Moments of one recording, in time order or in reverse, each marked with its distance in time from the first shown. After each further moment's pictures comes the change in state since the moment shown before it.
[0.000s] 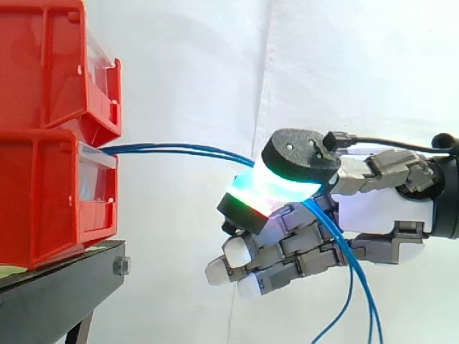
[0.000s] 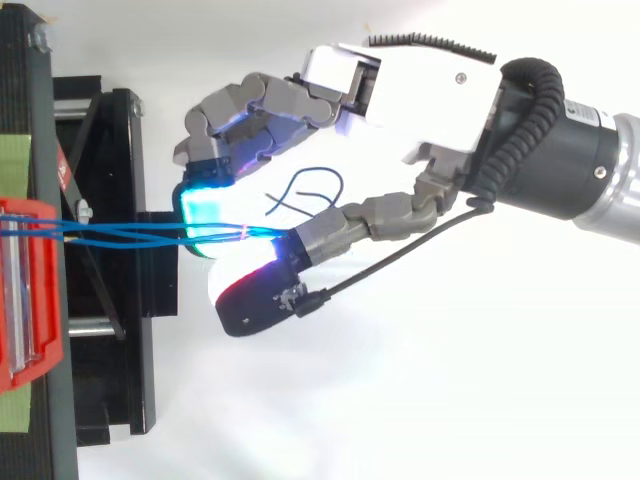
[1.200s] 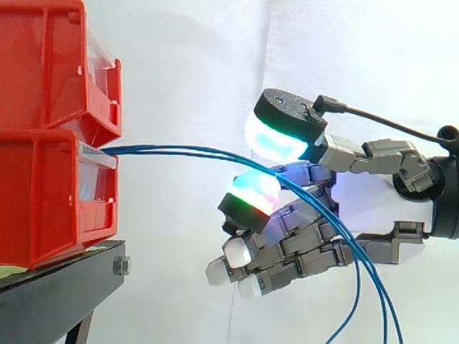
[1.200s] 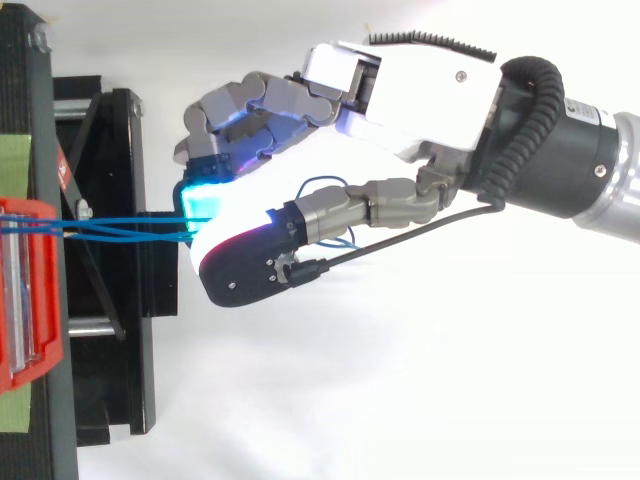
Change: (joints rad) arm -0.001 0.000 0.000 -0.002 0.000 0.001
